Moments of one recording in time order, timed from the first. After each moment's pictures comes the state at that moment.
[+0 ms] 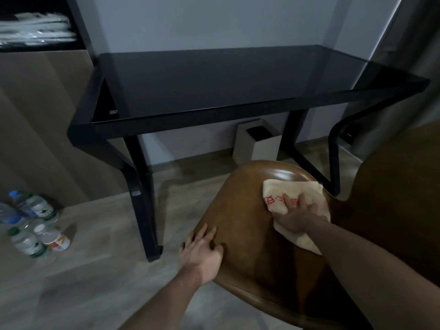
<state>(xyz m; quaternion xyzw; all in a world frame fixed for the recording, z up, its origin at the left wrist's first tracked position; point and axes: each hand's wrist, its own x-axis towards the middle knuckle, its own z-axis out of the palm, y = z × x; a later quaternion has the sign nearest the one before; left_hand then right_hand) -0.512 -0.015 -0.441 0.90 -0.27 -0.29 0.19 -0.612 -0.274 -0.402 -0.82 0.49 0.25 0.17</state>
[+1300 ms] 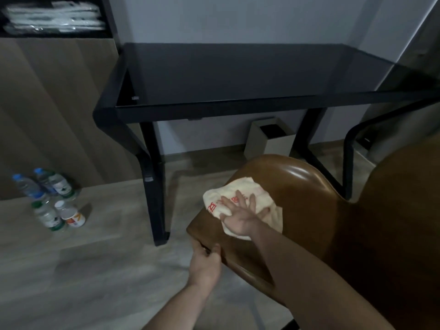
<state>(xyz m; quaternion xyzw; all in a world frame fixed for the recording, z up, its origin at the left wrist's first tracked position) -0.561 -0.002 -0.479 0.75 0.07 -0.30 0.58 -0.537 -0.158 -0.429 -0.92 0.28 0.22 0.19</state>
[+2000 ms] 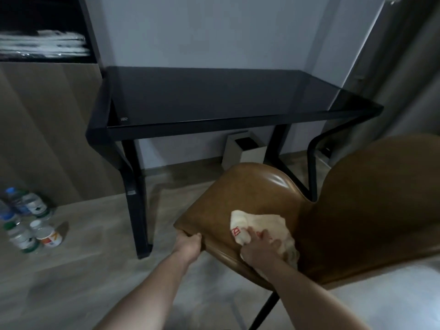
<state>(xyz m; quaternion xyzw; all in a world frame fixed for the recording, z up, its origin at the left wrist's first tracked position) -0.533 -0.011 -0.443 0.77 0.06 -0.35 0.52 -0.659 -0.159 -0.436 -0.84 0.45 0.25 0.19</state>
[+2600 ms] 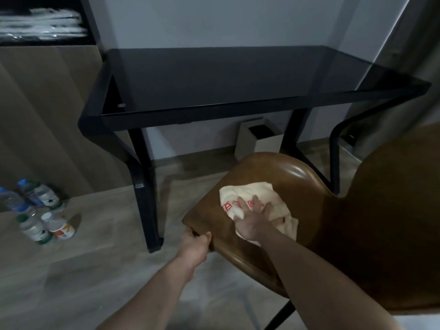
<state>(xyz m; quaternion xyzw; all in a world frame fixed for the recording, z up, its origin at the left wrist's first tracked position) -0.523 -0.009 -0.435 0.76 0.05 -0.35 0.55 -0.572 -0.178 -0.422 -0.88 0.39 0.18 0.21</state>
